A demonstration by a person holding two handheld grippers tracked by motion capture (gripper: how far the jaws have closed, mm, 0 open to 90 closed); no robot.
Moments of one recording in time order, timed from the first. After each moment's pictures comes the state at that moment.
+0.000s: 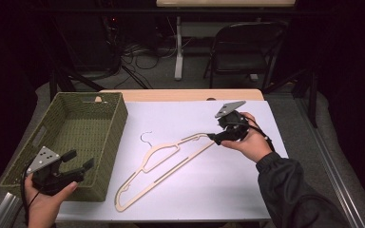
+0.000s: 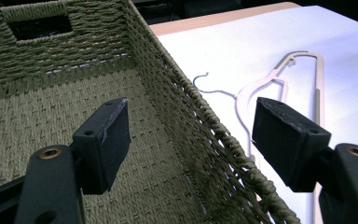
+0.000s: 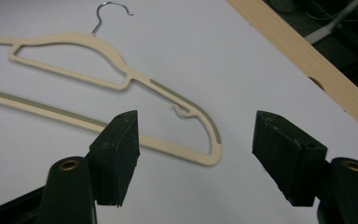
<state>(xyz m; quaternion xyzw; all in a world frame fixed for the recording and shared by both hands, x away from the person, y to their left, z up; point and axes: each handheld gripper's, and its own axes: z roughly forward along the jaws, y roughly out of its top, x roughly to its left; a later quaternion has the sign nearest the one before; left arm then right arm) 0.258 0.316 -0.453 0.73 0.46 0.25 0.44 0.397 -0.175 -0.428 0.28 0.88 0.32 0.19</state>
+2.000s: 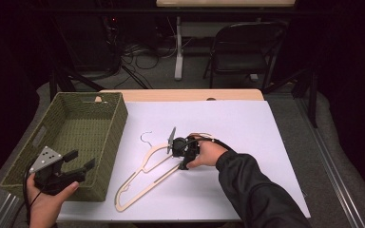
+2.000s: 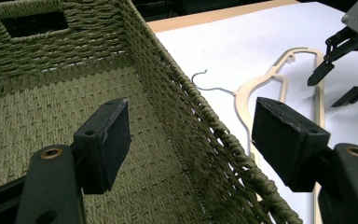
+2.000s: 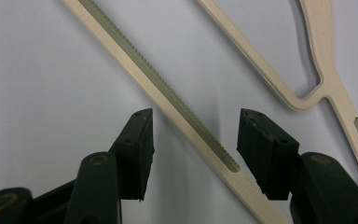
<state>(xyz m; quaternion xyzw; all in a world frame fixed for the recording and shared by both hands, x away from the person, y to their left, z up) 0.261 0.315 -0.456 0.73 0.46 0.25 0.44 0.404 -0.047 -0.519 0.04 0.99 0.15 0.04</state>
